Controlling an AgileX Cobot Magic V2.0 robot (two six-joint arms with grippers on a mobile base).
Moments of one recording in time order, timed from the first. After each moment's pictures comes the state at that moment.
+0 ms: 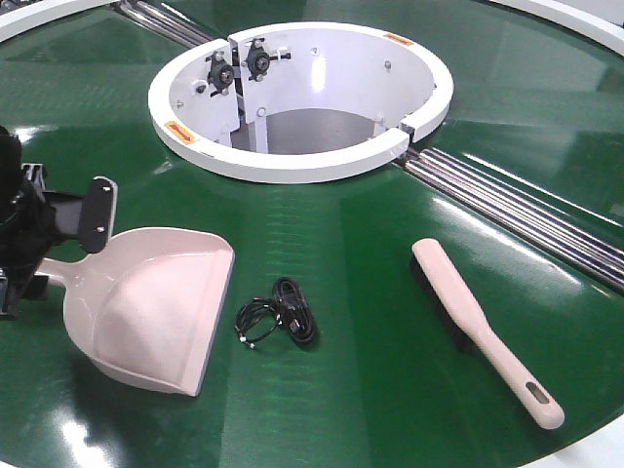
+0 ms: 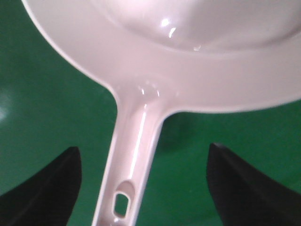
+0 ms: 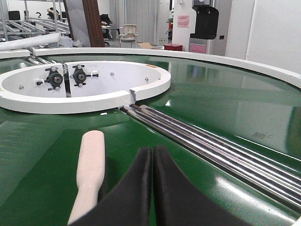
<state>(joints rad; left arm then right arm) -0.12 1.67 -1.23 0.29 0.95 1.16 0.03 -0.01 0.03 -0.01 0.09 -0.07</state>
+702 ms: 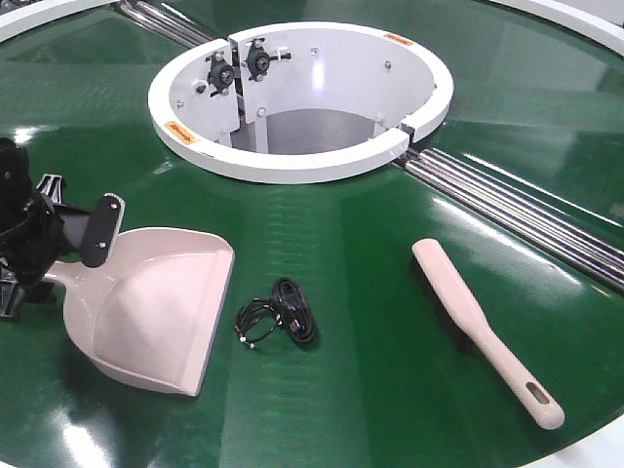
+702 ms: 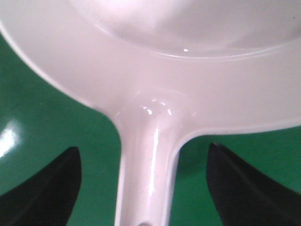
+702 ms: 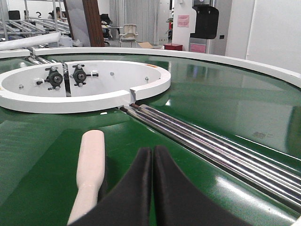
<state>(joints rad) -0.09 1.75 -1.23 0.24 0.85 1.35 0.03 -0.01 0.03 -0.01 0.09 -0.07</state>
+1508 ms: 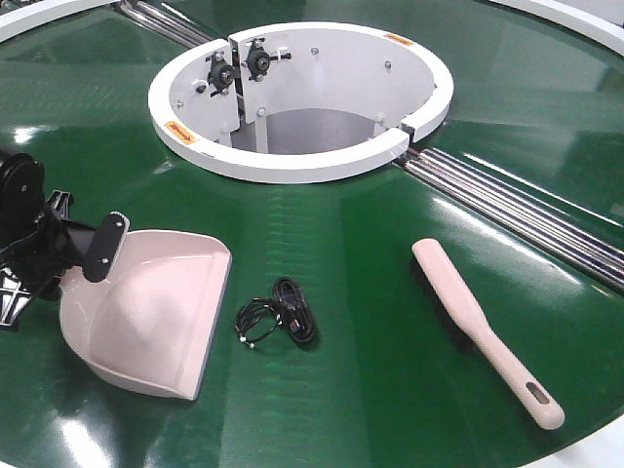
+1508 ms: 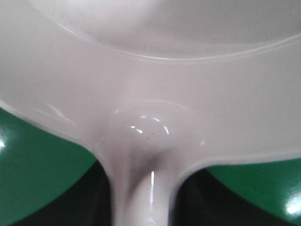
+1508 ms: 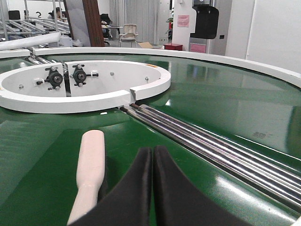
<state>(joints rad) -0.09 1.81 -1.23 0.28 0.86 1.37 0.03 -0.01 0.03 -0.01 0.09 -0.07</state>
